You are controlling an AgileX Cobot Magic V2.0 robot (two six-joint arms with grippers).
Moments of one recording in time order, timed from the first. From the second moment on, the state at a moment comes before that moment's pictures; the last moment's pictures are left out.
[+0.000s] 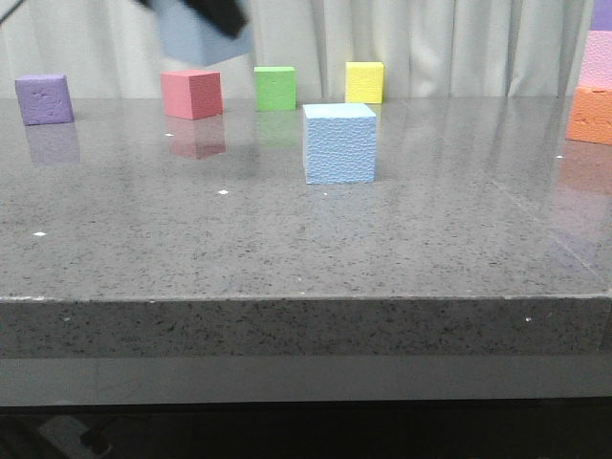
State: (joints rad) left arm -0.43 1.90 -1.95 -0.21 1.02 0.48; right arm 0.32 0.71 -0.94 0.23 0.95 -0.21
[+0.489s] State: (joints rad) left arm -0.58 1.96 -1.98 -0.36 0.98 1.01; right arm 0.32 0.71 -0.94 0.23 0.95 -0.21
